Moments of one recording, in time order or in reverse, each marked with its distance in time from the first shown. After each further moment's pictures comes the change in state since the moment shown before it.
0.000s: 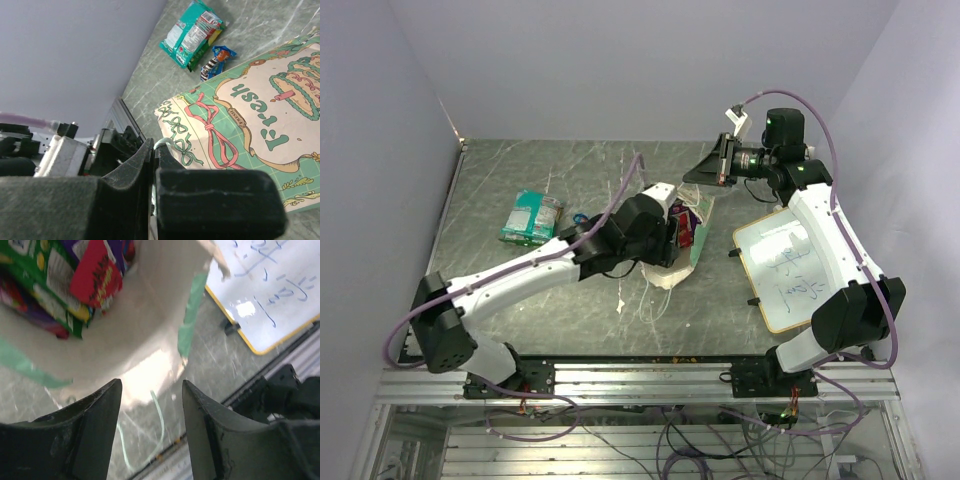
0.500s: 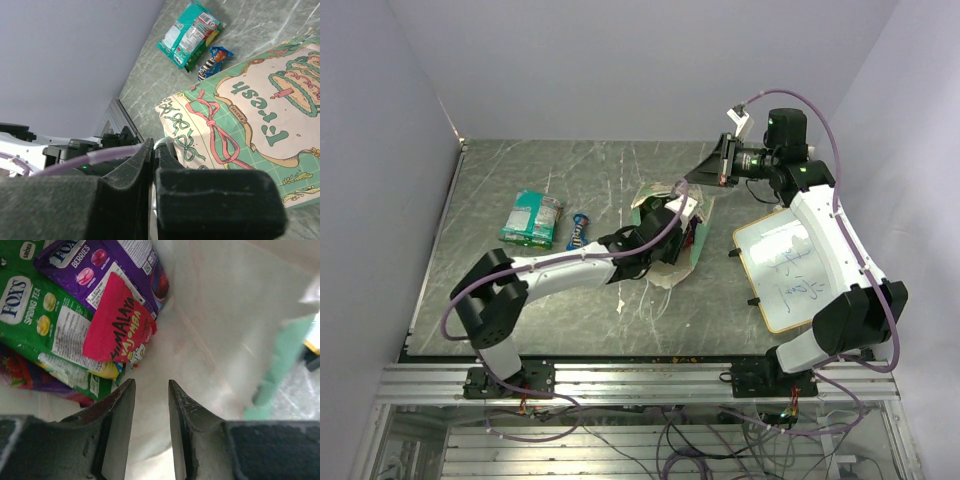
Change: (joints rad) left arm -0.002 0.241 -0.121 0.458 -0.128 0.294; right arm 0.000 -0.017 0.000 -0.011 0.014 -0.014
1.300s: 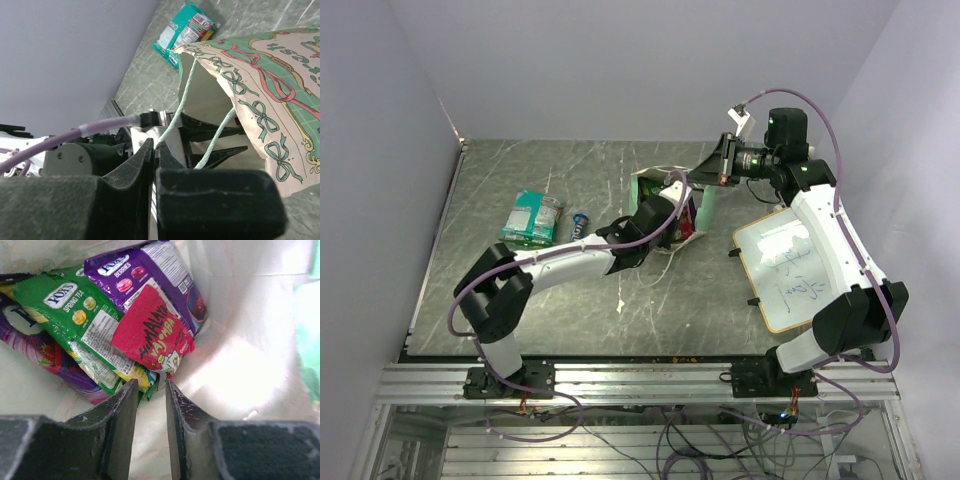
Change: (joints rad) left arm 0.064 0.075 0.045 0.069 -0.082 0.105; right arm 0.000 0.000 0.014 -0.030 0.025 -0.018
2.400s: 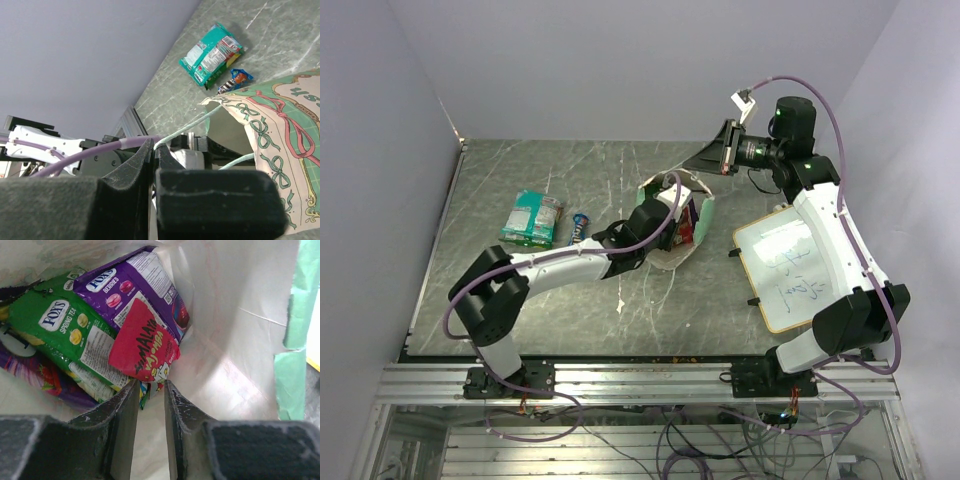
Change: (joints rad) left arm 0.000 -0.068 -0.085 0.104 0.078 -0.014; right arm 0.002 0.000 0.048 0.114 -0.076 0.099
